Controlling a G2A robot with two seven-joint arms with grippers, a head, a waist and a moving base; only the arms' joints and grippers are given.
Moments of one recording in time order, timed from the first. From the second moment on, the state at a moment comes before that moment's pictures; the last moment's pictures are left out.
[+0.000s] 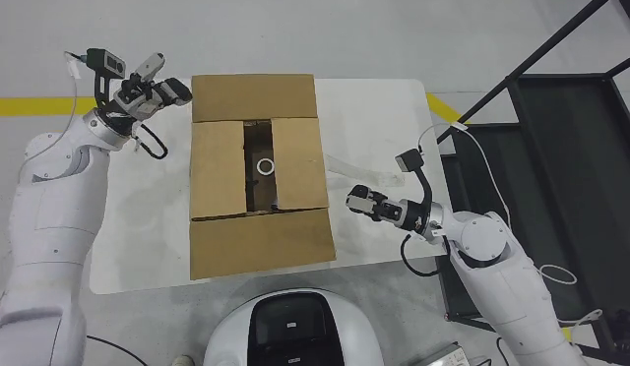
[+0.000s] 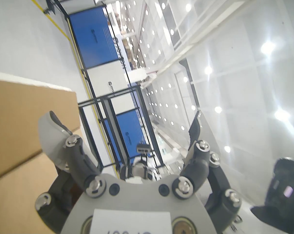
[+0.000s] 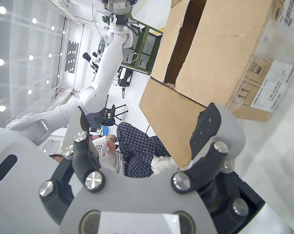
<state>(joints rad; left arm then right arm) 0.80 -1.11 -1.37 -1.05 -0.60 -0.38 -1.12 -1.52 -1.05 1.42 -1.81 0.16 -0.38 0.85</state>
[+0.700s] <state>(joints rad) 1.11 -1.00 -1.62 -1.33 -0.58 -0.29 -1.53 -1.13 -1.13 1.04 -1.75 0.09 0.10 0.75</state>
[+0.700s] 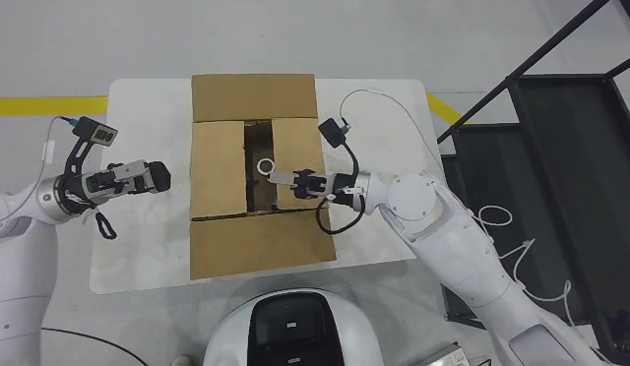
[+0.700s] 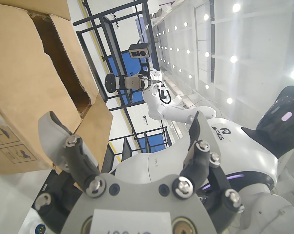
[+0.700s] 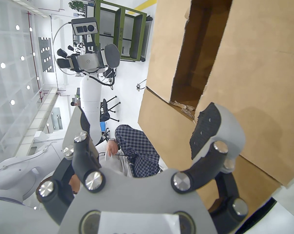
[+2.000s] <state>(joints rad) 1.11 -1.00 -1.62 -1.33 -0.58 -0.29 -1.53 -0.80 -1.31 0.65 -1.36 0.25 0.17 0.67</state>
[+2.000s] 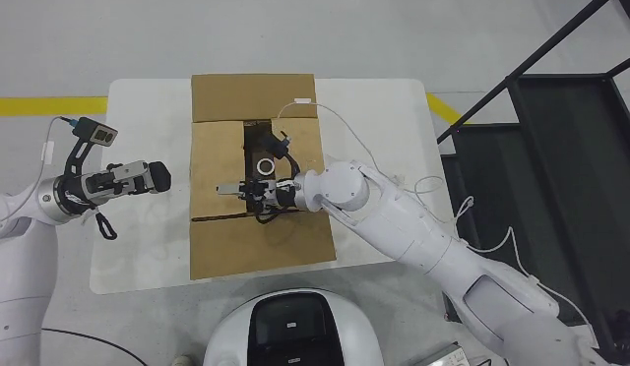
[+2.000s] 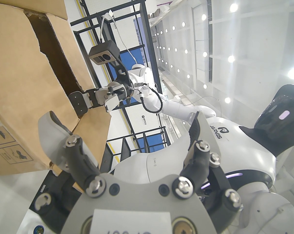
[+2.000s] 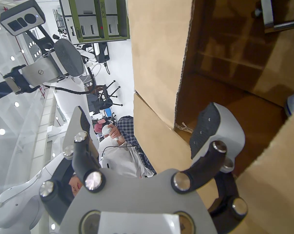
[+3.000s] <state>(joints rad) 1.23 -0.95 -1.79 -1.63 -0.43 -0.04 -1.32 -0.59 -1.56 0.42 -1.13 0.34 -0.13 0.60</state>
